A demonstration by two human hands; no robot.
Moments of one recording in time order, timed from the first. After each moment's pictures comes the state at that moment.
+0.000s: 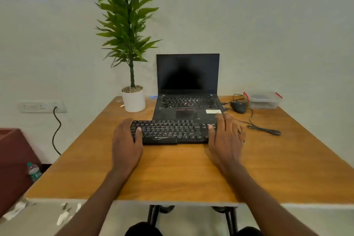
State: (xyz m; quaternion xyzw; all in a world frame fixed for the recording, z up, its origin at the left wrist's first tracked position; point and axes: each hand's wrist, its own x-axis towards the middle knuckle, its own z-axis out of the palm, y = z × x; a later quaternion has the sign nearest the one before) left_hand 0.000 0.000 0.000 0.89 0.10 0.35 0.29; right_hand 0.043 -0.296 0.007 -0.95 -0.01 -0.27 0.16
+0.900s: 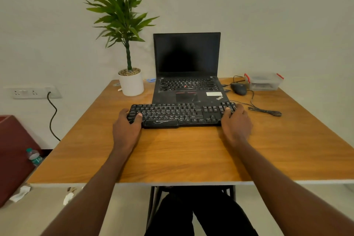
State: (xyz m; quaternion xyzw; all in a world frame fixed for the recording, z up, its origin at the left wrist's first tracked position) left_hand 0.006 0.010 -0.001 0.84 0.16 0.26 0.45; right_hand 0.074 -0.316 -0.006 -0.91 0.15 -0.22 0.32
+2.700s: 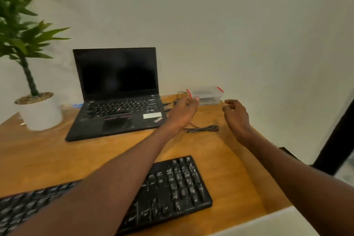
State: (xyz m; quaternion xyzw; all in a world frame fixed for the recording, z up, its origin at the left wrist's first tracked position) left_hand 0.172 -0.335 0.056 0.81 -0.16 0.01 0.57; right_hand 0.145 -0.531 0.034 -0.81 0.13 -0.24 0.52
